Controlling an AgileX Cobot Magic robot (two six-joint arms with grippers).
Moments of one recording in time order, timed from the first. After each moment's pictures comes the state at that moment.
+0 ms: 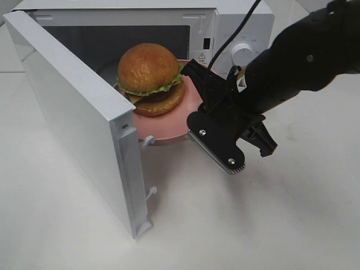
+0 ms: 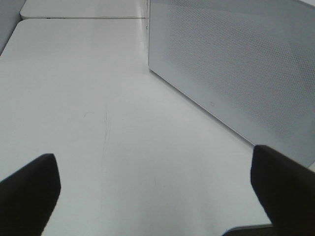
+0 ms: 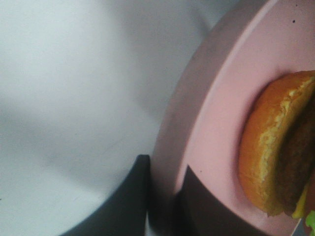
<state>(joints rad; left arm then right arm) 0.01 0.00 -0.52 -0.13 1.08 0.07 0.64 1.64 -0.95 -0.10 0.26 -1.75</state>
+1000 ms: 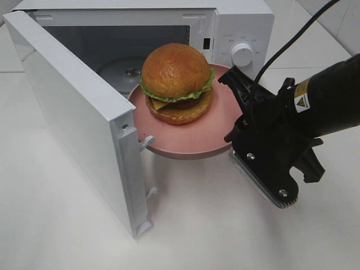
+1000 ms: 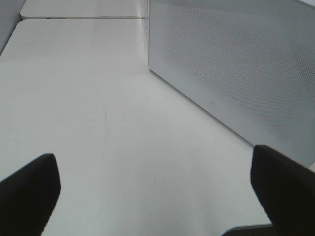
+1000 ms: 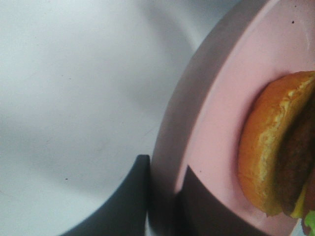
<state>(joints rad) 0.01 0.00 -0.52 -0.13 1.08 0.07 0.64 1.37 -0.71 -0.10 0.26 -1.68</state>
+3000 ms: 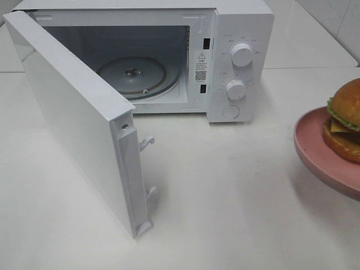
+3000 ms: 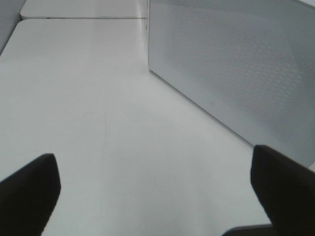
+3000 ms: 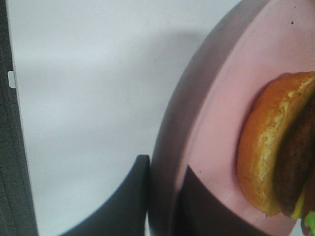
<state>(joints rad) 0.01 0.00 -0.52 -0.13 1.08 0.07 0.64 0.68 -0.39 -0.48 0.89 -0.78</state>
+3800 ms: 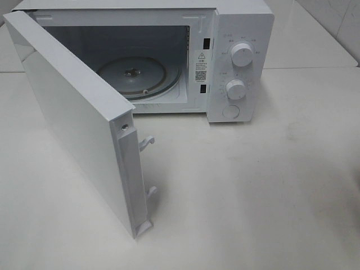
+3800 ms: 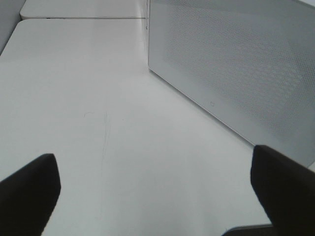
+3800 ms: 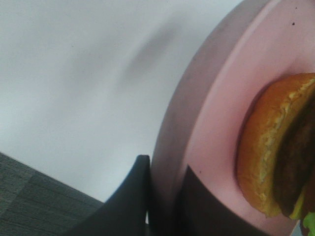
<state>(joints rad) 0.01 0.00 -0.52 -0.13 1.08 0.07 0.64 0.94 -0.39 -0.74 1.01 0.18</state>
